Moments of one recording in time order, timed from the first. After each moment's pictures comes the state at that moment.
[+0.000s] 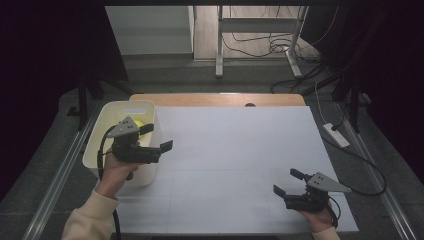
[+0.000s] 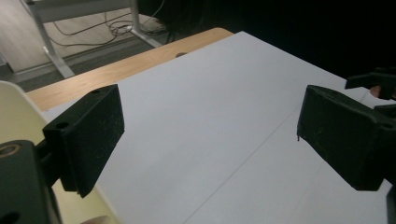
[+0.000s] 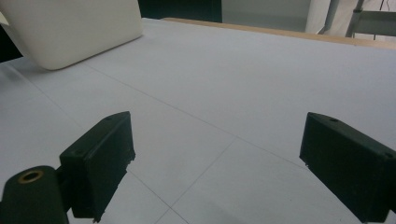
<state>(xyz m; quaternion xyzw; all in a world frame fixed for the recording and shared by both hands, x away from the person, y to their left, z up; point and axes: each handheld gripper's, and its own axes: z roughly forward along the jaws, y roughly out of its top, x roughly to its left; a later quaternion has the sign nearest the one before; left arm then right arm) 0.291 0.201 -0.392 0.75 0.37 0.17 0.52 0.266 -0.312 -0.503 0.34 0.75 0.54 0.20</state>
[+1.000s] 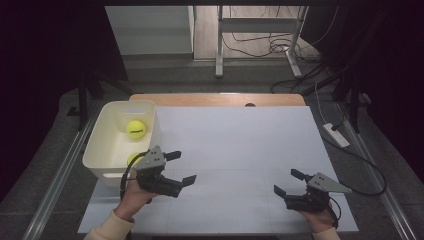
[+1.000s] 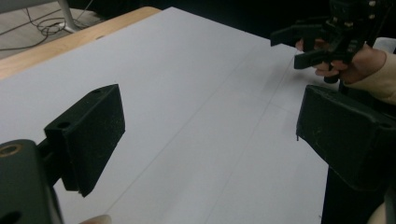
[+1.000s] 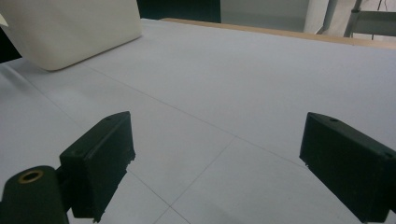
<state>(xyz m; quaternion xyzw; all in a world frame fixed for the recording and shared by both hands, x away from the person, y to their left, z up) 0.253 0.149 -0.436 0.80 0.28 0.12 0.52 0.264 -0.313 -0.503 0.34 0.75 0.54 0.20</state>
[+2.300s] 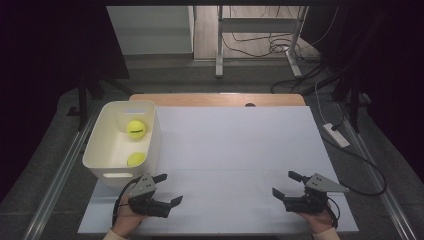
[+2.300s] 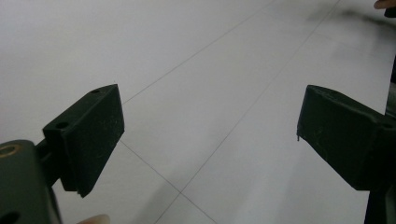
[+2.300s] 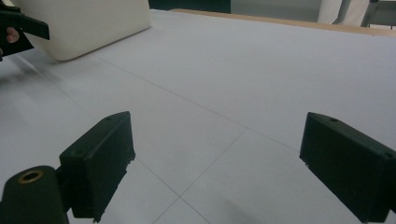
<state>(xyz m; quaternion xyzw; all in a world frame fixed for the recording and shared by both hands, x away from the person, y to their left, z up) 0.226 0.178 -0.519 0.80 0.33 0.14 0.48 0.264 -0.311 -0.507 0.33 0.76 0.53 0.18</state>
